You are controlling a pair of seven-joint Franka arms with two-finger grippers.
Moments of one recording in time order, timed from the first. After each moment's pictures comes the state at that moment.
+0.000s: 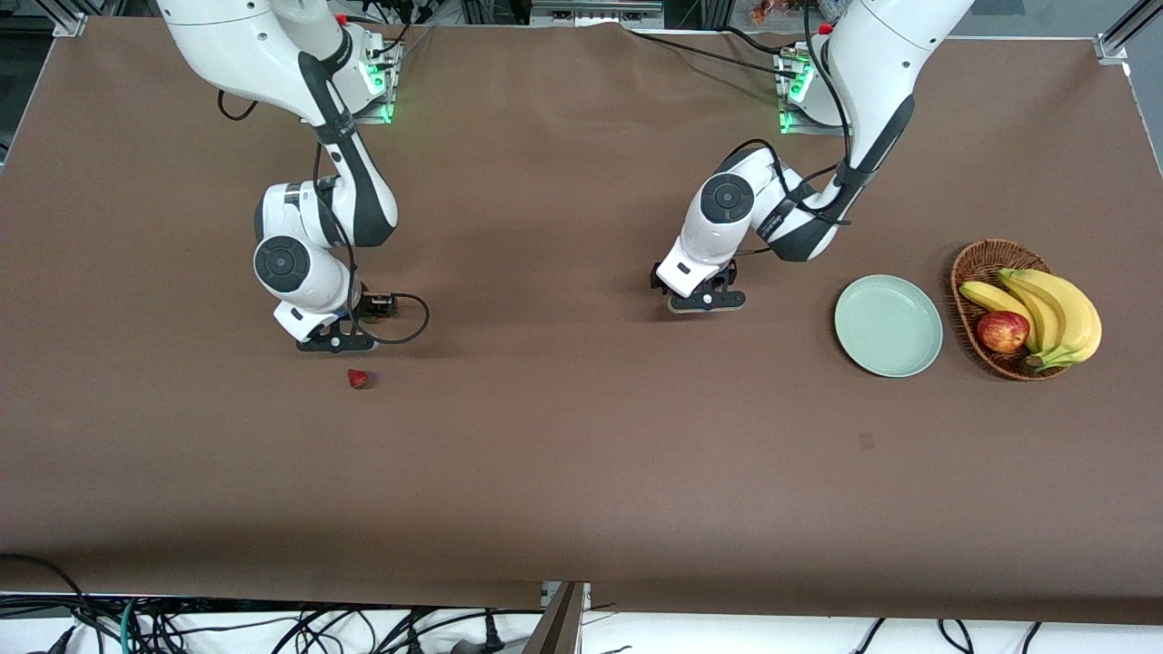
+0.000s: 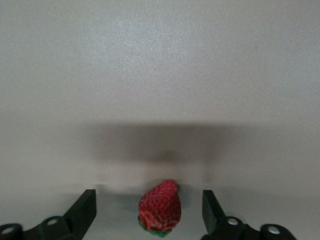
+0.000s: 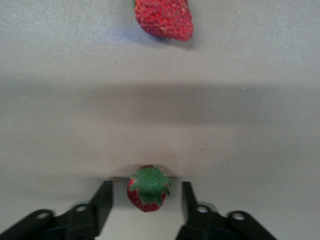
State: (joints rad) left arm -0.17 0.52 -0.44 -2.14 0.32 2.56 -0.92; right arm 0.53 0.47 -0.27 -2.12 0.15 2.41 0.11
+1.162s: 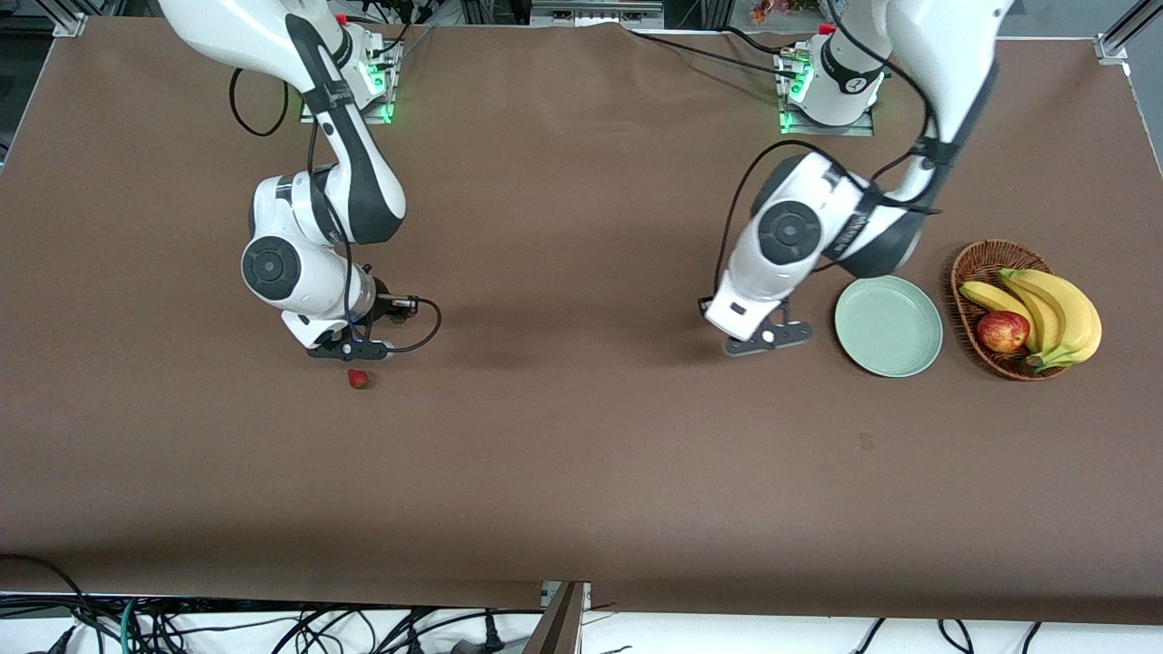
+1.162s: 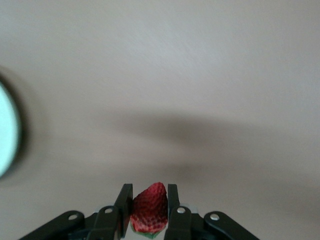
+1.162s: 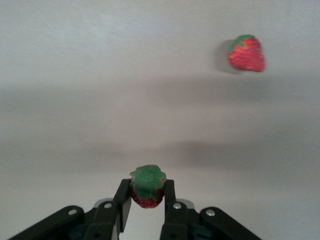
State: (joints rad) left arm -0.02 0.42 -0.43 -1.83 0.19 2.09 -0.76; right arm 0.57 0.43 -0.24 -1.90 0.27 2.15 0.24
